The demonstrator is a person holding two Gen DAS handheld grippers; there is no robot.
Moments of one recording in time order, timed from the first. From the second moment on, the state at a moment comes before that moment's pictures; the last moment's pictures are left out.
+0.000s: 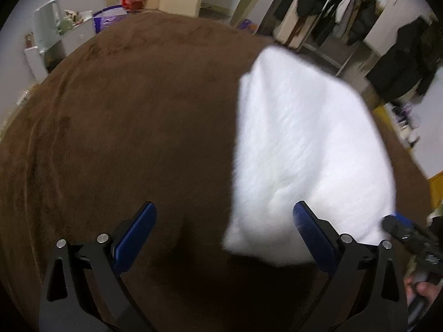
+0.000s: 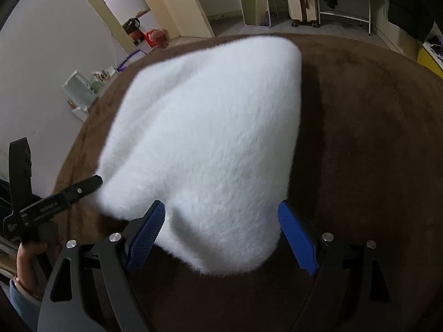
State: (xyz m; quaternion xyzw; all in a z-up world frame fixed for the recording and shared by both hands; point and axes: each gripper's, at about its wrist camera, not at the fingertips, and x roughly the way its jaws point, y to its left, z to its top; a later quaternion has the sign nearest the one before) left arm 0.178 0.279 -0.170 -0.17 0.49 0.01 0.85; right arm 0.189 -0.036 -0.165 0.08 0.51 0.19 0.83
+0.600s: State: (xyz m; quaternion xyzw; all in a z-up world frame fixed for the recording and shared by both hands) left arm 0.293 0.293 -0.218 -0.25 0.52 -0.19 0.79; right arm 0.277 -0.117 -0.246 0.39 0.54 0.28 0.69
